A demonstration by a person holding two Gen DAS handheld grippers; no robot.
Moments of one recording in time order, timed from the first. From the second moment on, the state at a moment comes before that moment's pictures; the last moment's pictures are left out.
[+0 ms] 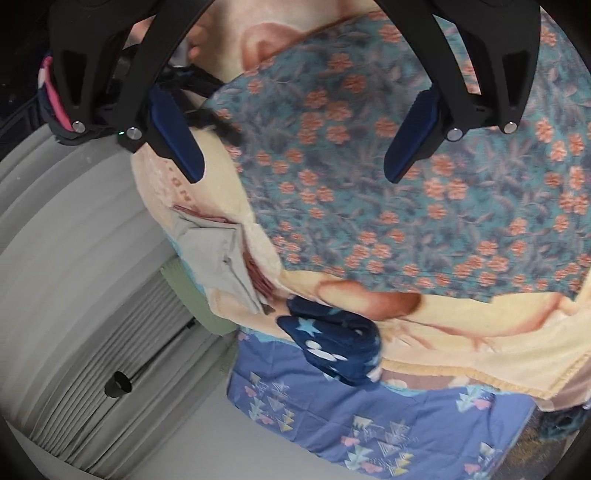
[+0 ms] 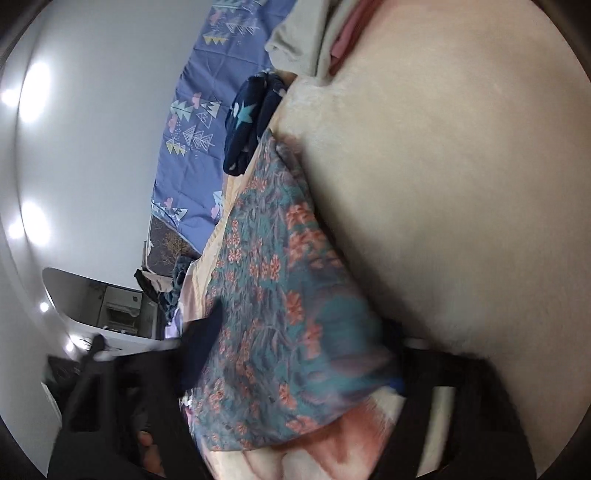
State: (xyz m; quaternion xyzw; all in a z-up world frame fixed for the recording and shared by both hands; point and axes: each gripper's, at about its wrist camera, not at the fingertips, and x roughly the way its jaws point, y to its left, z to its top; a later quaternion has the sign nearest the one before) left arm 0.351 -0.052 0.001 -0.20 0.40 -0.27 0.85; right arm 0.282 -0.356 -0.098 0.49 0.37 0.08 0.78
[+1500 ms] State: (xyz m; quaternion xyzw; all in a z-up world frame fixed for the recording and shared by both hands) left arm 0.485 -0.208 -0.017 0.09 0.53 -0.17 0.82; right arm 0.285 -0.316 -0.082 0.23 0.29 0.10 0.92
